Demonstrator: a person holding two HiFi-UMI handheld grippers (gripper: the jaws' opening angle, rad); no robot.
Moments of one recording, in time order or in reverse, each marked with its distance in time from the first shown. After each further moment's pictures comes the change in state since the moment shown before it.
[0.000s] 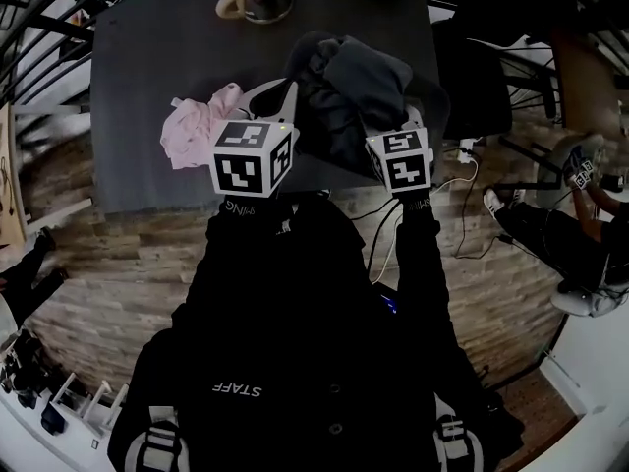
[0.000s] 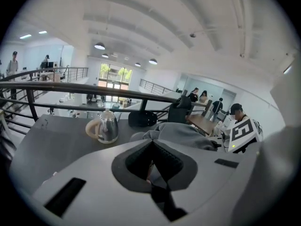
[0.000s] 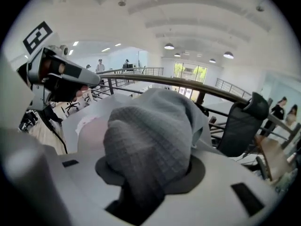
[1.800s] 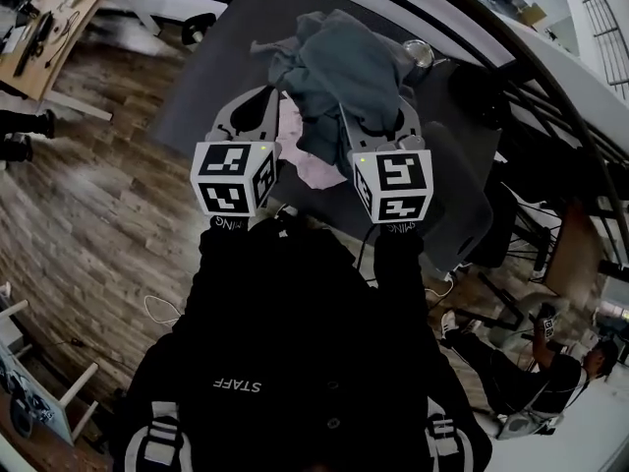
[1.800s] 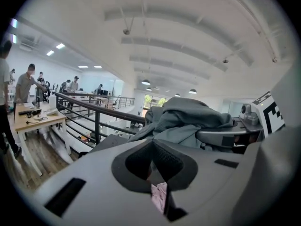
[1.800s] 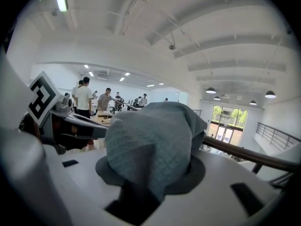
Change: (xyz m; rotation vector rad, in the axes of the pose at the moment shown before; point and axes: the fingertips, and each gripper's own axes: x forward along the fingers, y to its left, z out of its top) left arm -0.280 0.205 0.013 -0.171 -0.394 0.516; right arm -0.054 0.302 0.266 -0.343 -0.511 0.353
